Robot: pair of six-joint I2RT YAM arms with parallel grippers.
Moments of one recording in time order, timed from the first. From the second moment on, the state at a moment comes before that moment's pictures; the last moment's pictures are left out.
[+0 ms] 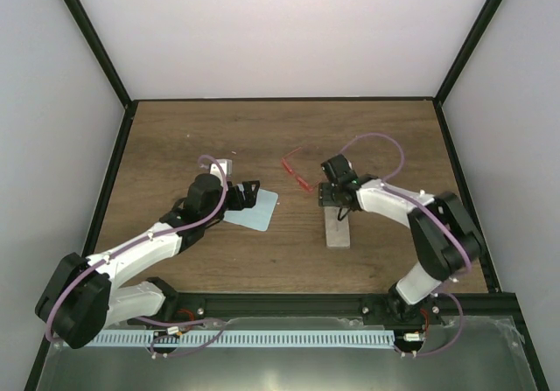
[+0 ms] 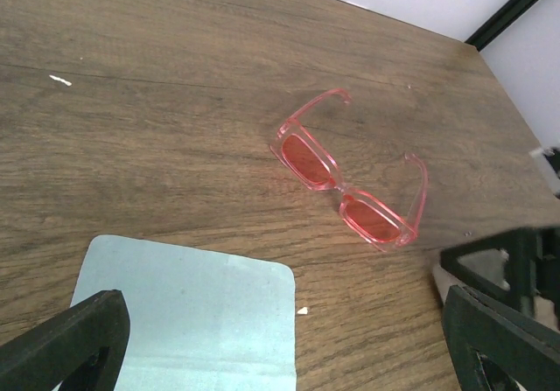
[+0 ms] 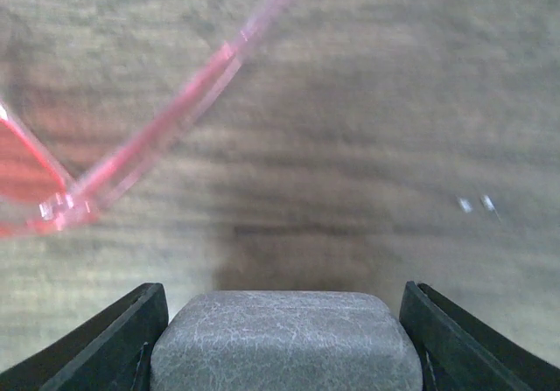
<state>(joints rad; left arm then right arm) -0.60 1.16 0.53 0.16 -0.04 -0.56 0.52 1.55 0.83 -0.37 0.19 0.47</state>
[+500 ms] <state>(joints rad) -0.60 1.16 0.53 0.16 -0.04 -0.56 0.52 1.48 0.79 -0.33 0.20 0.46</state>
